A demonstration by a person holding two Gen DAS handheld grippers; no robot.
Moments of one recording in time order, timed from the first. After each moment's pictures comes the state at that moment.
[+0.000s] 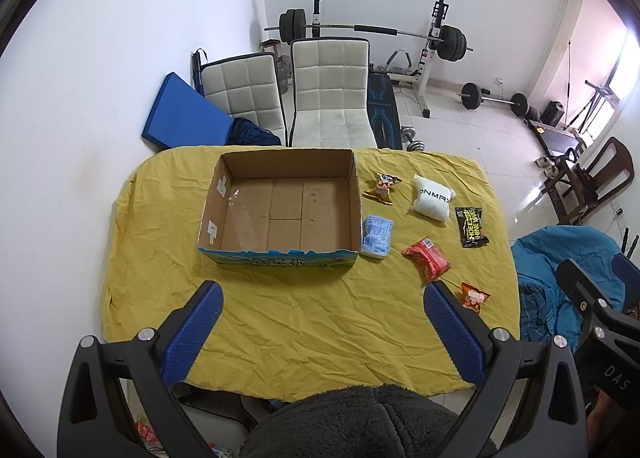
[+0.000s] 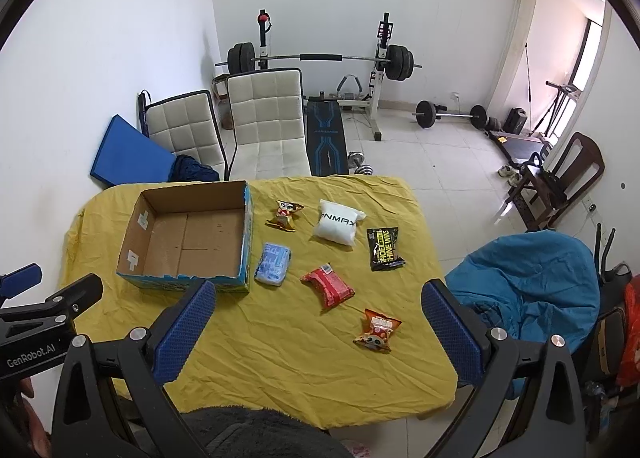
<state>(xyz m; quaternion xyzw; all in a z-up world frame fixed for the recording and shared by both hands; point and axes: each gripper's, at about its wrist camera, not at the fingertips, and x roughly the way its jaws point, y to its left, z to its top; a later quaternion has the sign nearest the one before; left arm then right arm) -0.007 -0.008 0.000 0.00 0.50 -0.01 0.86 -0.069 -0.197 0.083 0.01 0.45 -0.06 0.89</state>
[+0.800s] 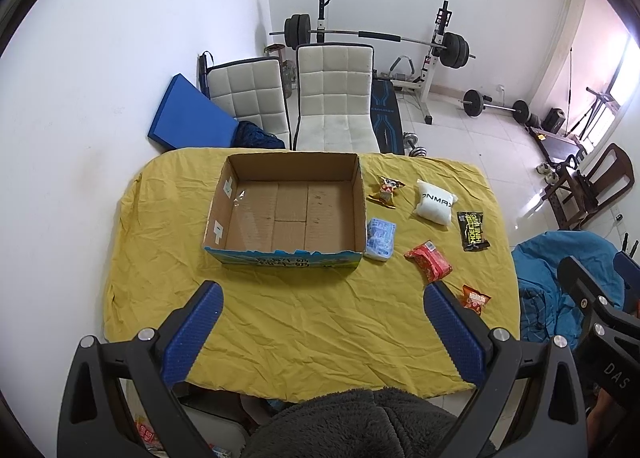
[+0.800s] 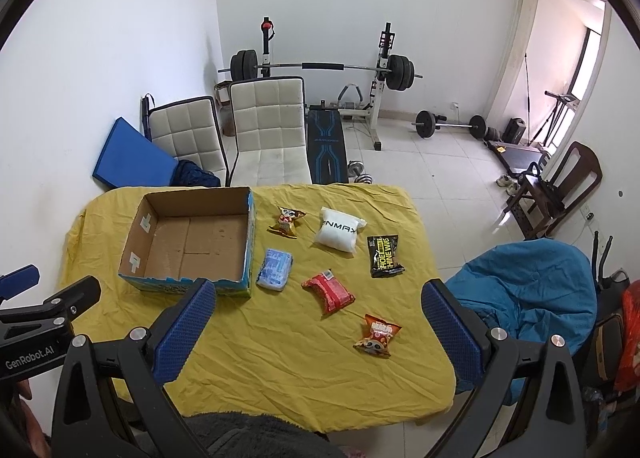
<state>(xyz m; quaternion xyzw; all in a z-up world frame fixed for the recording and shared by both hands) -0.011 0.005 0.014 0.00 0.50 -0.01 0.87 -0.077 -0.187 0.096 0.00 0.44 -0.06 0.90</state>
